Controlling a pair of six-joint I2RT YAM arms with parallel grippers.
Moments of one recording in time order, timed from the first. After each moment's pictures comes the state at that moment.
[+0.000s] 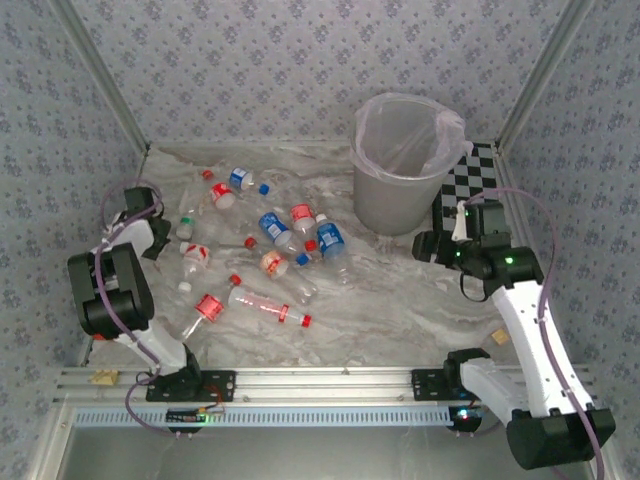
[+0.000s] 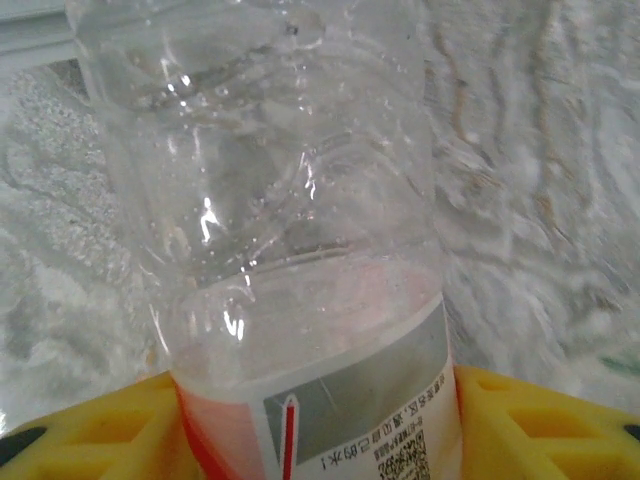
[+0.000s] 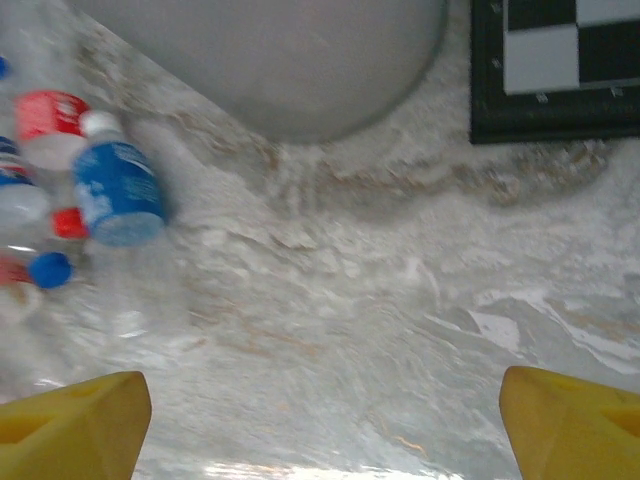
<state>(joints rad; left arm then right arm) 0.24 1.63 1.00 -0.39 -0.24 -0.97 0.14 0.92 1.03 -0.98 -0.14 0.30</state>
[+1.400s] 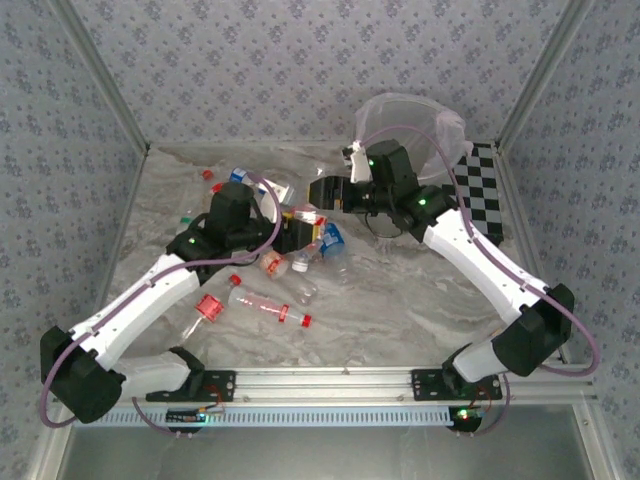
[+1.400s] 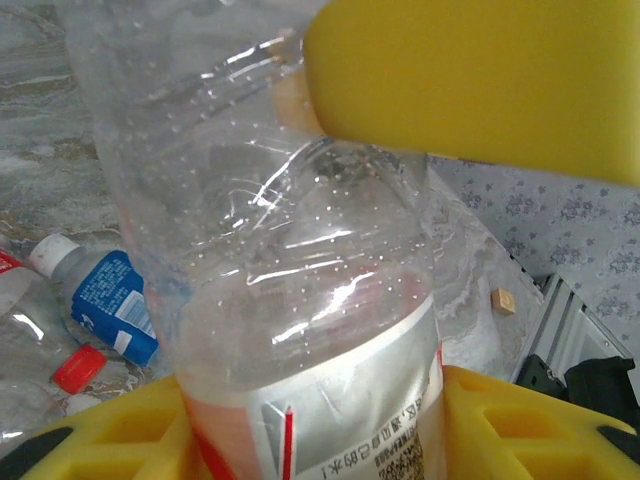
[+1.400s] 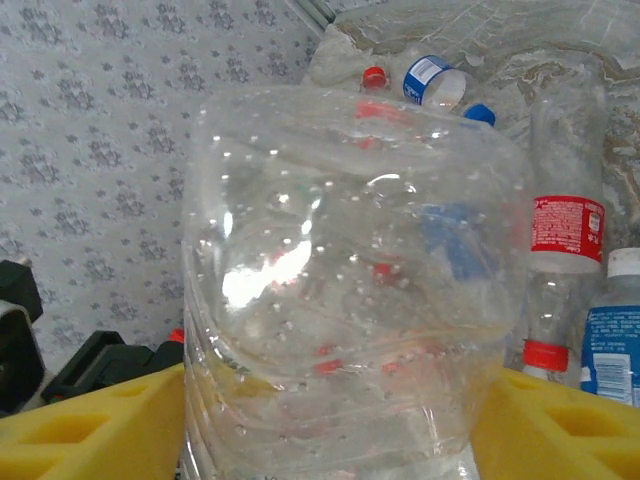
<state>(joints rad) -0.65 1.17 1.04 -0.32 0.41 -0.37 0.62 1.45 1.44 -0.48 -0.39 0.60</state>
